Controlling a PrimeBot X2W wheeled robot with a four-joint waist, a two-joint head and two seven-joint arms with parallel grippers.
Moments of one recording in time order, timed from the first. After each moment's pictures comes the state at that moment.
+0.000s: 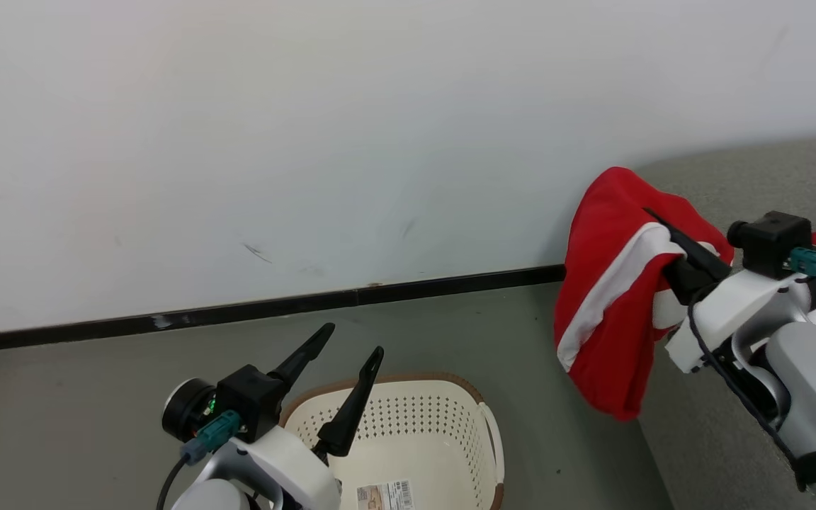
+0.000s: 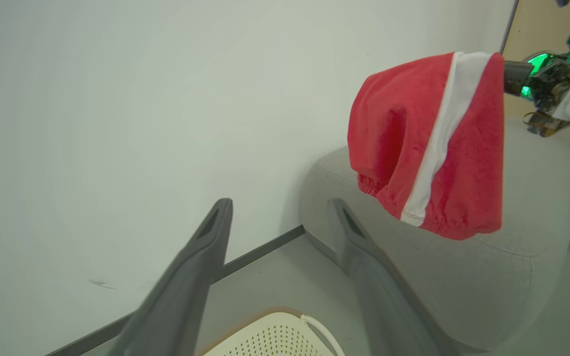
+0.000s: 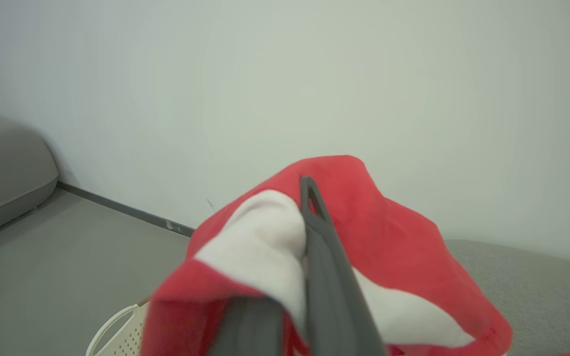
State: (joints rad) left arm -0.26 0.19 -0.54 0.09 -0.46 -0.02 -0.11; right arm -0.56 -0.38 0.57 0.41 0.50 0.13 -0.25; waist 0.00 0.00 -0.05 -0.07
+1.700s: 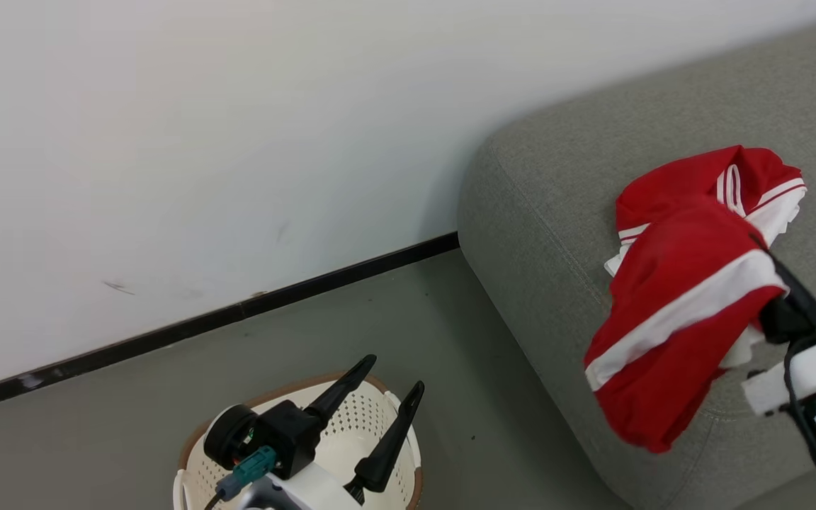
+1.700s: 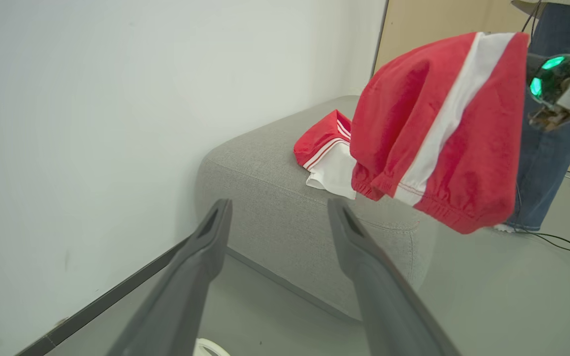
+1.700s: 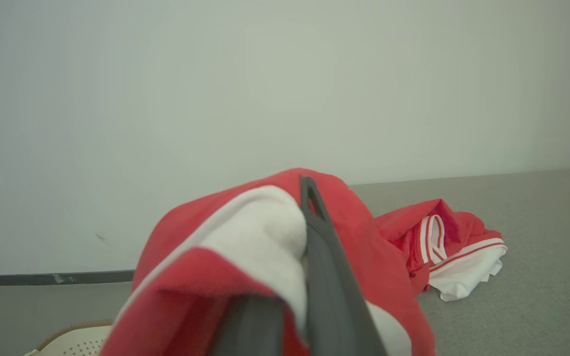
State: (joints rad) left arm -0.22 0.14 -0.61 0.12 -0.44 -0.05 -0.18; right arm -0.19 -0.36 0.10 0.09 0.35 0.13 -0.22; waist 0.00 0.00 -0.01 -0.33
